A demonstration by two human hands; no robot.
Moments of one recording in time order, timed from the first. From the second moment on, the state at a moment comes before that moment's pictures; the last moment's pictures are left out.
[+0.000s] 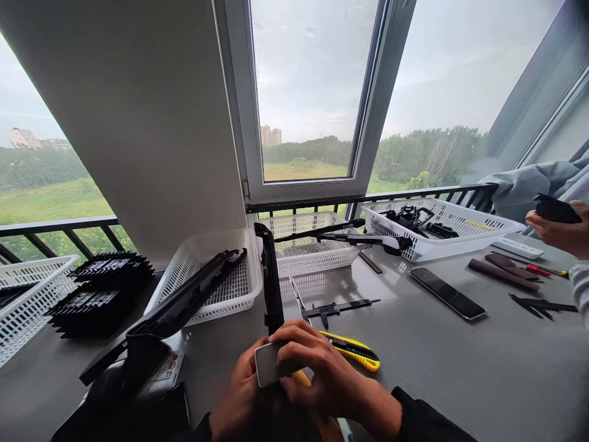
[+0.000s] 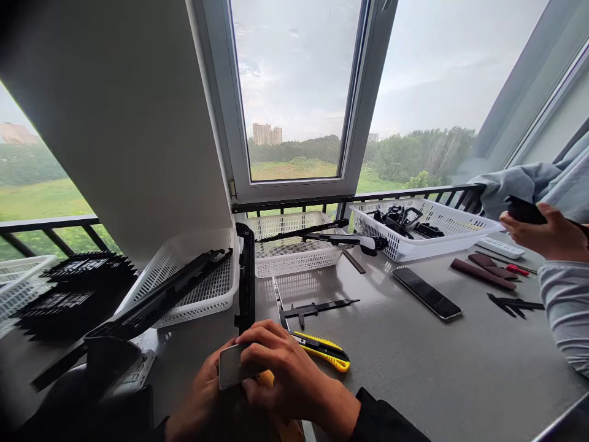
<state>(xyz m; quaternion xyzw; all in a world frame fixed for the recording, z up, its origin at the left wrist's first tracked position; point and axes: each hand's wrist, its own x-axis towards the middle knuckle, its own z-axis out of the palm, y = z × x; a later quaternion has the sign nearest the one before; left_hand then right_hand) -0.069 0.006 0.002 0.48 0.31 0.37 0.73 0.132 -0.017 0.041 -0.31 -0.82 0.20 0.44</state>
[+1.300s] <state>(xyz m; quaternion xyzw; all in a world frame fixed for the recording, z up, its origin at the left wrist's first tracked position) -0.064 0.005 0.010 0.42 0.31 0.40 0.75 0.128 -0.019 0.034 -0.33 -0.79 0.20 0.48</state>
